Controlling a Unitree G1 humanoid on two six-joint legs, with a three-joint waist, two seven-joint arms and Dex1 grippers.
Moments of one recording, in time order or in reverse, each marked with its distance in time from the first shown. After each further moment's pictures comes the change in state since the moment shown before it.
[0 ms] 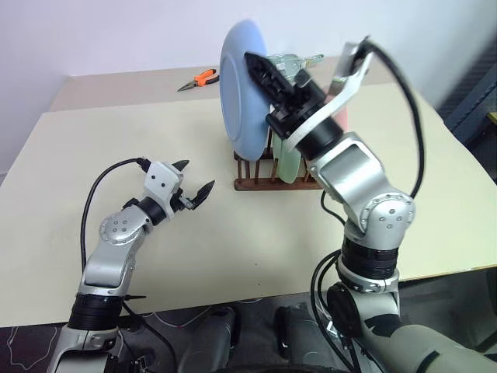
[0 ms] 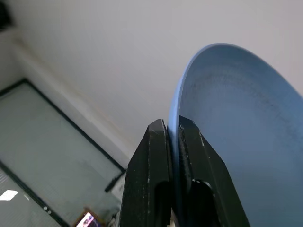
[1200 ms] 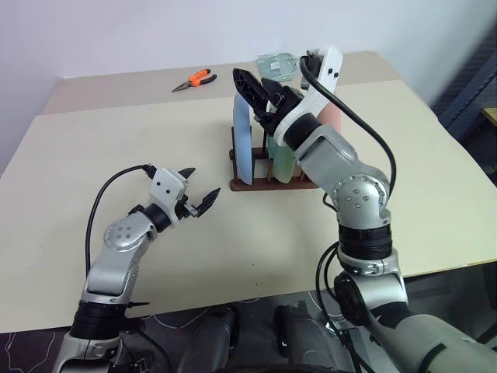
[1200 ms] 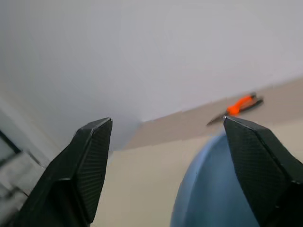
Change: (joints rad) left arm 0.032 -0.023 -0.016 -0.064 -0.013 0.051 -0.016; right arm -0.098 -0.125 0.100 0.164 -0.536 -0.037 0.239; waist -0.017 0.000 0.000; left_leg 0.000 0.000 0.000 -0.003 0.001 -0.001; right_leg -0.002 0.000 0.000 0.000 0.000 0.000
